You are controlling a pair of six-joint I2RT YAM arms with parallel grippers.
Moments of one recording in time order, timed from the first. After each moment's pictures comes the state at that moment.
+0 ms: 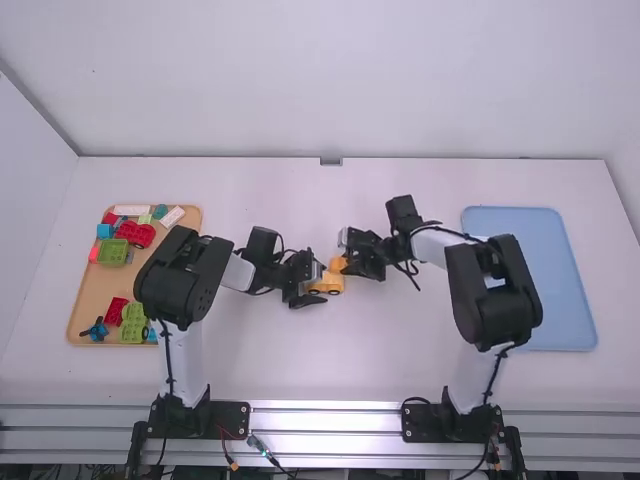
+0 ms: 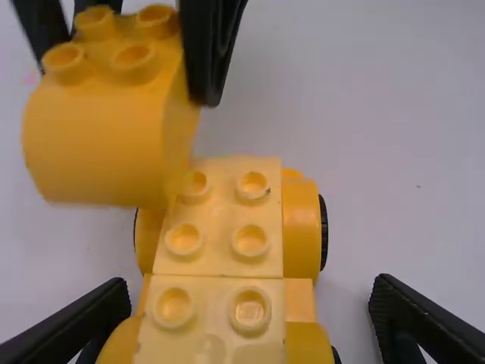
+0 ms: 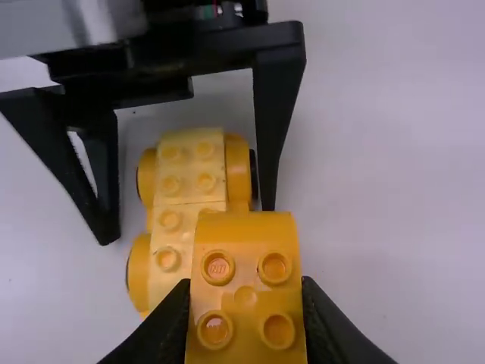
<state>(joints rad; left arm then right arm) -0.25 2.06 0.78 0.33 0.95 0.96 0.26 1.92 1.02 -0.34 -0.84 -1.13</state>
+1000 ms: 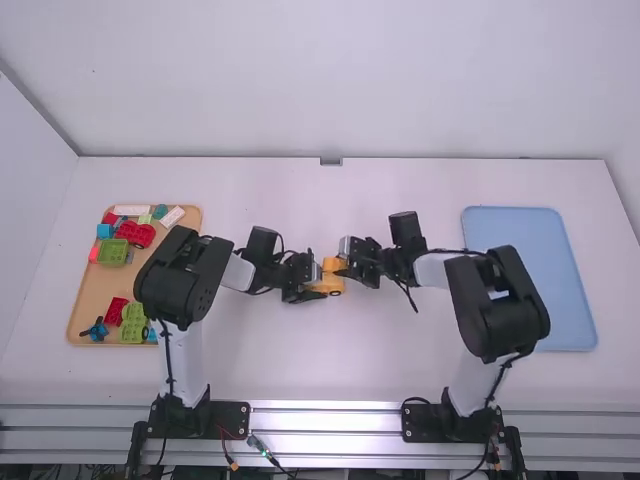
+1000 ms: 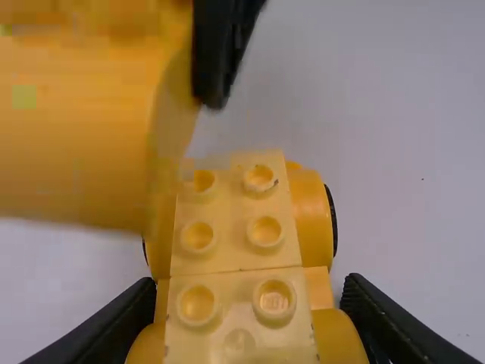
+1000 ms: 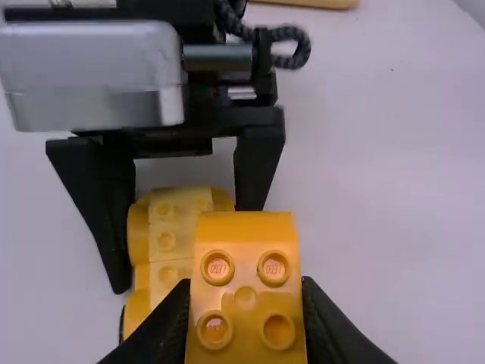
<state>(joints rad) -0.26 2.06 0.78 0.33 0.95 1.00 0.29 1.91 0.81 0.14 -0.93 -0.97</state>
